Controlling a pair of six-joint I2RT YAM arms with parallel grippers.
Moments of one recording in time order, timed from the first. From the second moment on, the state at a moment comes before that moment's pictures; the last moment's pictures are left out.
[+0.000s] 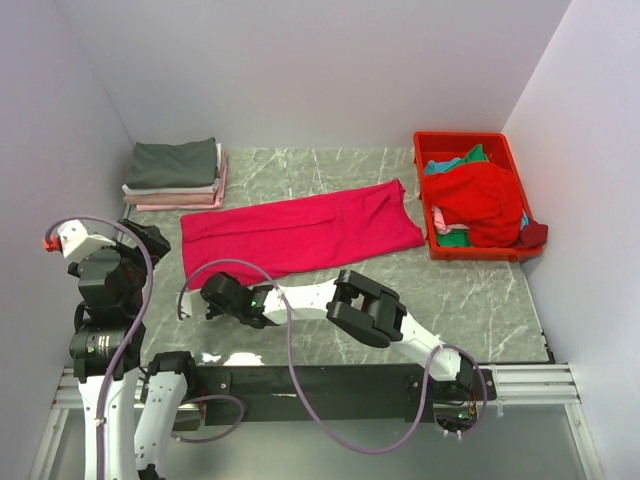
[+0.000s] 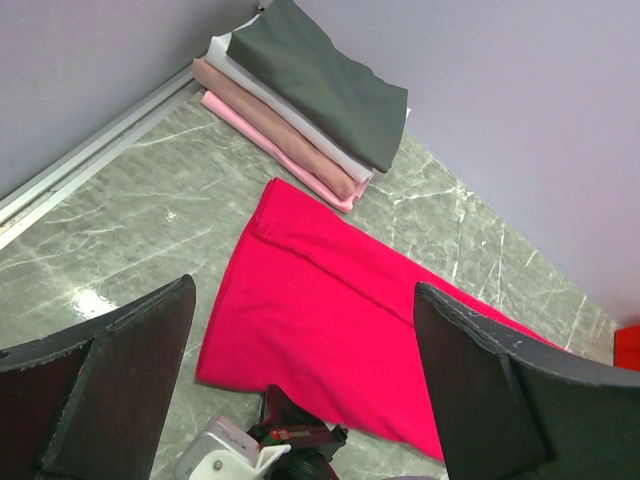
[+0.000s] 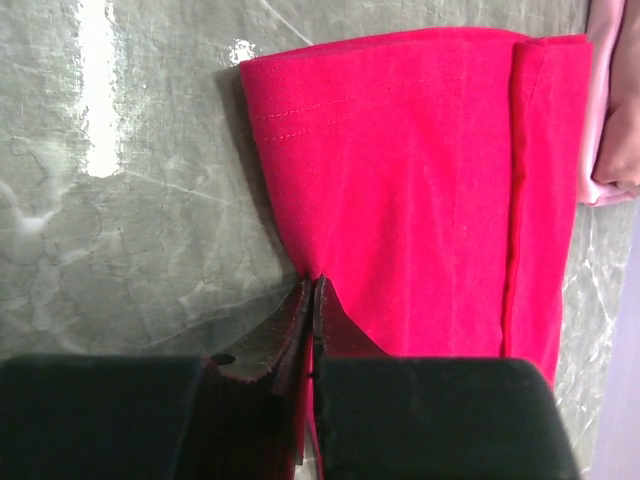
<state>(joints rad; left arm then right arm) 0.08 0.49 0.93 -0.68 -0.31 -0.59 1.27 2.38 1.70 0.06 0.26 -0.75</state>
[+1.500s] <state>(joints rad) 0.07 1.01 1.00 -0.38 0.38 -0.42 1.26 1.74 1.30 -0.31 -0.13 -0.68</state>
